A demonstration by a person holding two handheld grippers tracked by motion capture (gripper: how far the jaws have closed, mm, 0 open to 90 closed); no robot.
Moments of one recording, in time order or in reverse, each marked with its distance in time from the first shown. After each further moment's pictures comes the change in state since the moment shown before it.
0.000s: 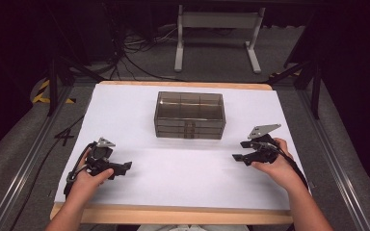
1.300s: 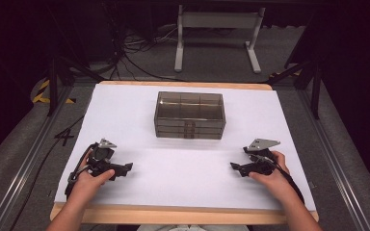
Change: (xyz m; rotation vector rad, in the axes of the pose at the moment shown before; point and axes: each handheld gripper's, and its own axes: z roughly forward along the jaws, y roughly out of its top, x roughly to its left) left arm 0.000 -0.002 0.005 0.016 -0.001 0.003; right arm 0.010 -0.042 0.028 -0.094 -0.108 0.057
